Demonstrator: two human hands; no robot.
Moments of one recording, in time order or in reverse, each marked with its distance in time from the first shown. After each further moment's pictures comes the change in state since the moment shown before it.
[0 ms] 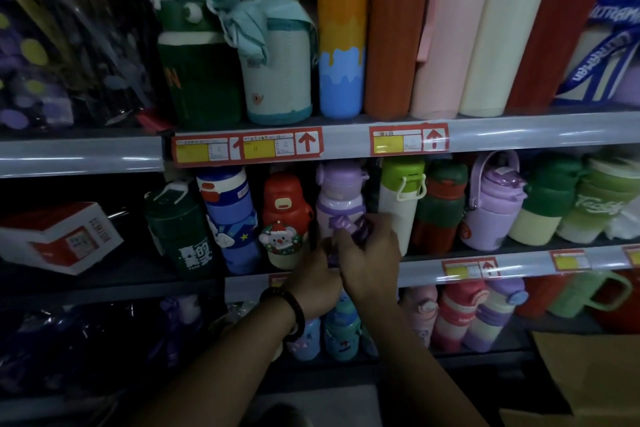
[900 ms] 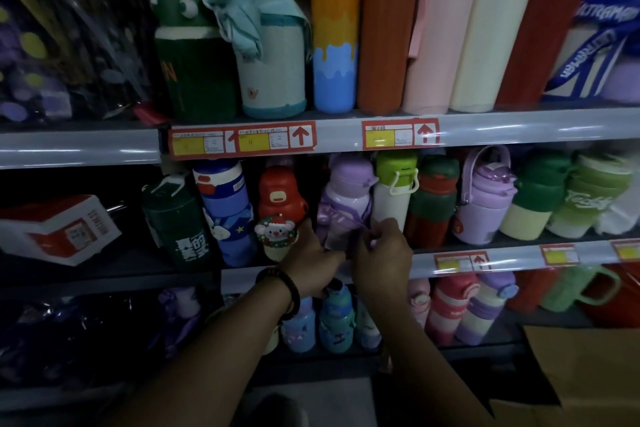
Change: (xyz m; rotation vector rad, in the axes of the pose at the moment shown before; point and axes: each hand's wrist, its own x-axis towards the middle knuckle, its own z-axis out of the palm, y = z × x) left_hand 0.013 0.005 -0.003 -0.163 0.064 -0.058; right_hand 0.006 0.029 -0.021 -0.195 0.090 -0.092
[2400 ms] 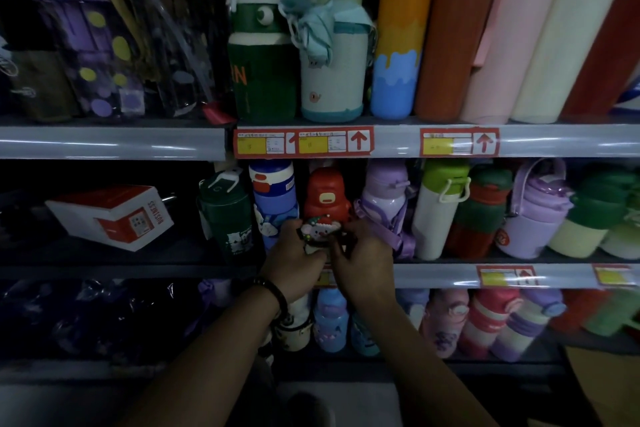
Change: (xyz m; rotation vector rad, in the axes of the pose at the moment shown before) left_hand -0.036 -0.023 -0.076 0.043 0.216 -0.135; right_hand -0.030 -0.046 0.059 0.040 -0.265 -0.206
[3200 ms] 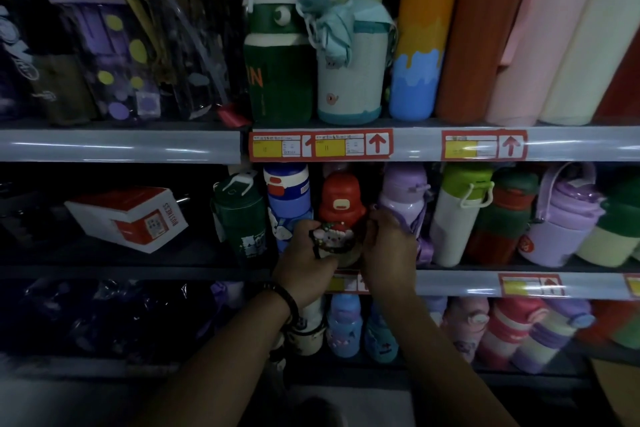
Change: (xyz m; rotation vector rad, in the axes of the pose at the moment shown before) left_hand 0.005 -0.004 -0.004 0.041 0.032 0.041; right_hand 0.026 -0.005 -0.001 -0.198 0.178 -0.016
